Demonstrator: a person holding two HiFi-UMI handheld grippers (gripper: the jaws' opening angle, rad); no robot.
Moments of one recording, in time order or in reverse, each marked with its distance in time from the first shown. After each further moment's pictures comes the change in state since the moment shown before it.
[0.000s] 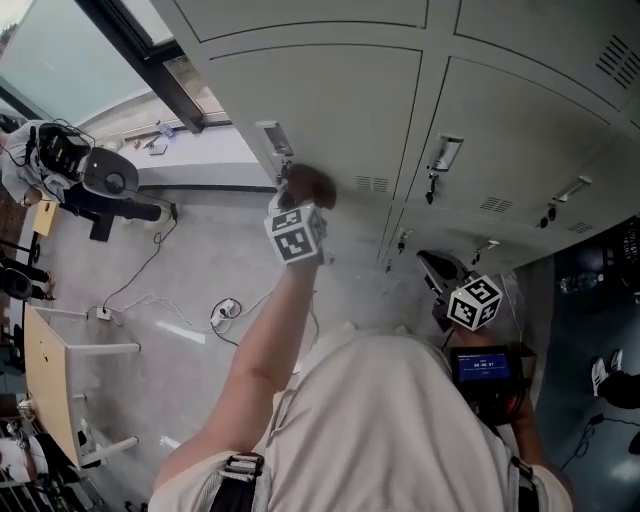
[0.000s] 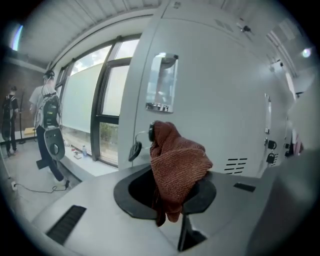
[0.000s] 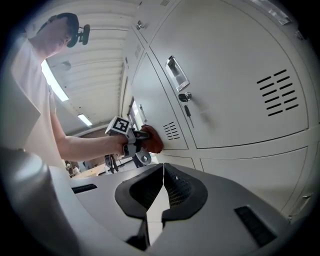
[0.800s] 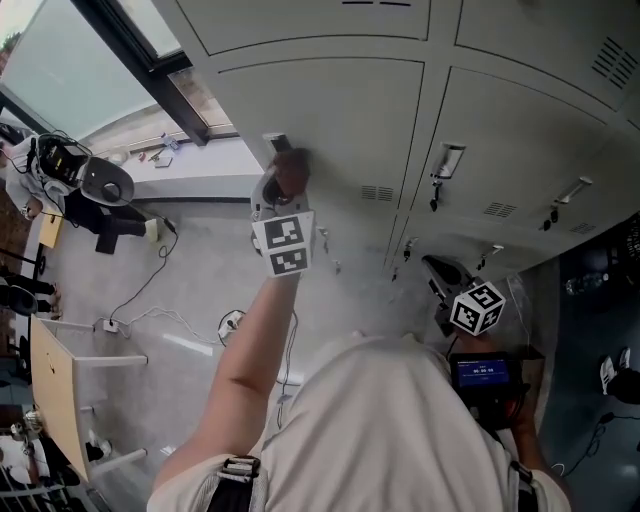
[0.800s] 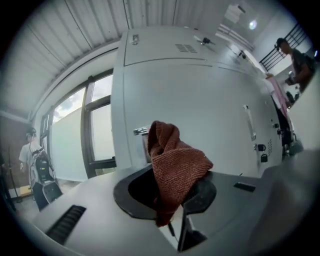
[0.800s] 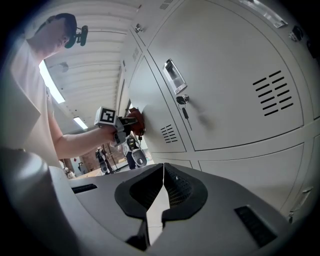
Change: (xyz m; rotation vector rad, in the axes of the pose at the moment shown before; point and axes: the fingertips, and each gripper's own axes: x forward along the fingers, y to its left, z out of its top) left arm -0.051 -0.012 0.116 0.380 -0.266 -0.015; right arm 0.005 0.004 0.006 0.018 -0.040 -0.041
